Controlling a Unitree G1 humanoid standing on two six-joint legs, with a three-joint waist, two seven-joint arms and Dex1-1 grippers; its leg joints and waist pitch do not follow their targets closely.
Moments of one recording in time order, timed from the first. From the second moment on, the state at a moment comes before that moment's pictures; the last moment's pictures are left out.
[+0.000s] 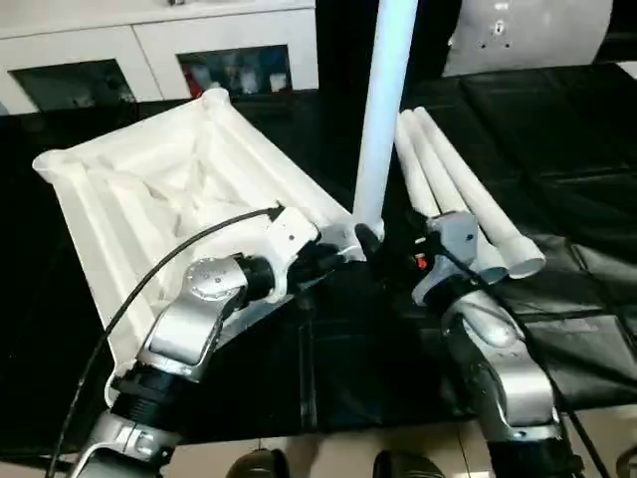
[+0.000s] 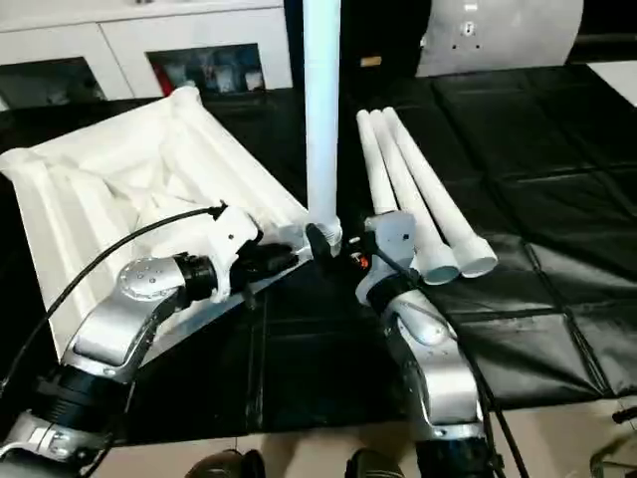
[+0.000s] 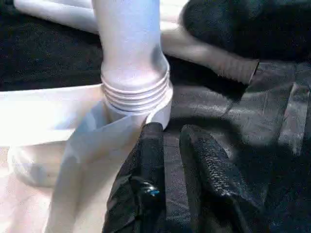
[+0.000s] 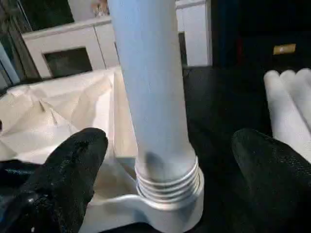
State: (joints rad) left arm -0.43 0.23 -0.18 0.13 -0.06 0.37 -0.77; right arm -0.17 -0.04 0.02 -0.11 0.16 0.24 0.35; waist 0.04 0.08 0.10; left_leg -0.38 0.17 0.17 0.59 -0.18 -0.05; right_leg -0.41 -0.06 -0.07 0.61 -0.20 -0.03
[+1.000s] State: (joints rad) left arm -0.32 0.54 -0.10 -0.07 0.06 0.72 -0.65; right arm -0.27 -0.16 0.29 0.03 0.07 0.60 0.45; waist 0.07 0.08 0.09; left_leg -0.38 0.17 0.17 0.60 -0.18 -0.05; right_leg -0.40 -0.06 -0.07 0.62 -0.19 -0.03
